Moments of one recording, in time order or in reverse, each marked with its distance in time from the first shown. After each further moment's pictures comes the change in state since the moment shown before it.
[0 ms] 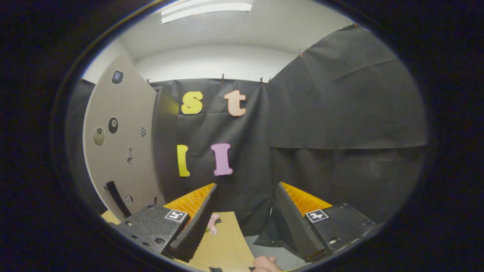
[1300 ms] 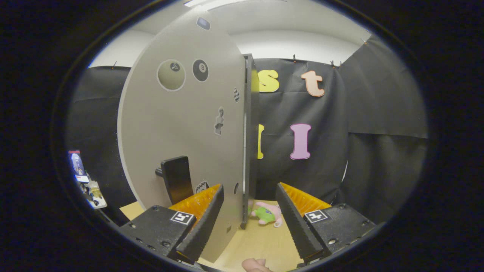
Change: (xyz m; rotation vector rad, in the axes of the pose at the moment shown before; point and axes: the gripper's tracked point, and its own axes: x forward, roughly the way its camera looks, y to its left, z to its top) arm 0.000 0.263 -0.083 -0.095 0.123 0.447
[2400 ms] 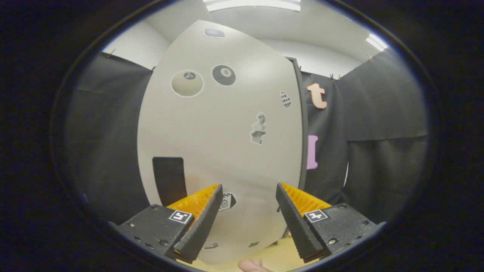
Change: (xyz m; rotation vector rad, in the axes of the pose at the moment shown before) arm 0.121 0.210 0.026 0.019 -0.140 -0.169
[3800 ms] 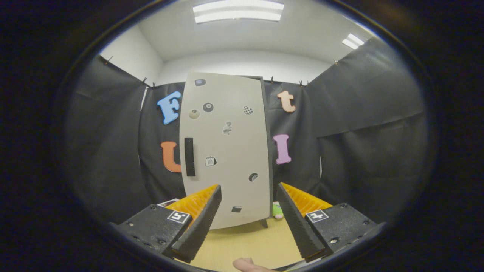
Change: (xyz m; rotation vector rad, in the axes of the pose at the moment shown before) arm -0.212 -0.040 -0.056 0.076 -0.068 -0.164
